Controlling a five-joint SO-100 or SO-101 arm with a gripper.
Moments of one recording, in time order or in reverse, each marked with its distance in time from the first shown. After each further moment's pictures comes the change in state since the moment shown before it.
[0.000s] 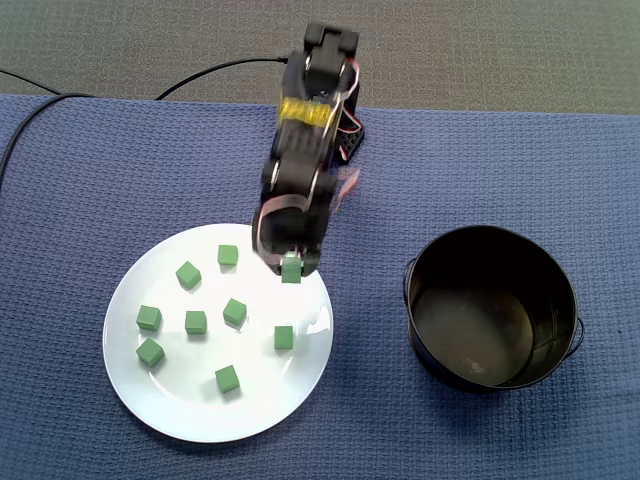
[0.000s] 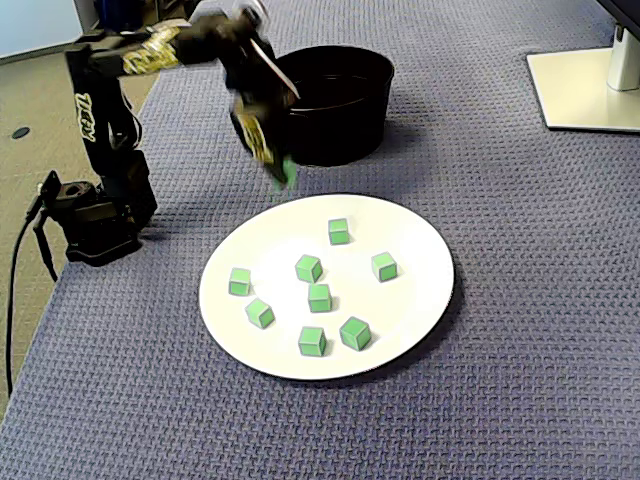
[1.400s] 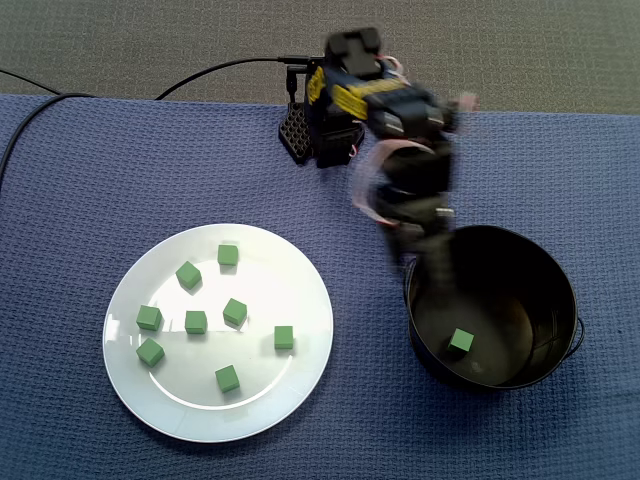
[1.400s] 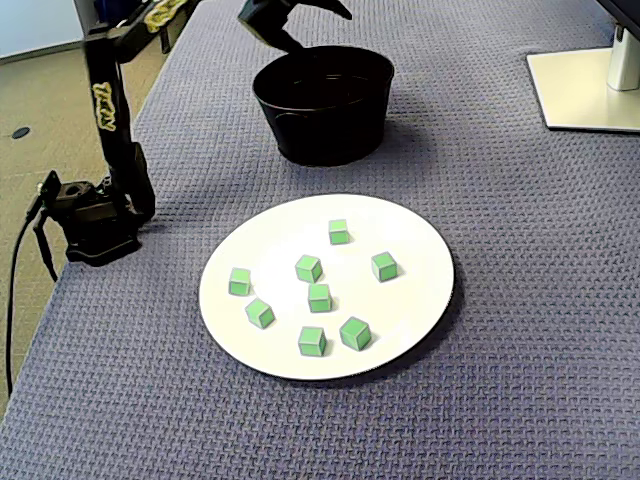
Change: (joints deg) arm -18.3 -4.7 -26.3 3.0 74.2
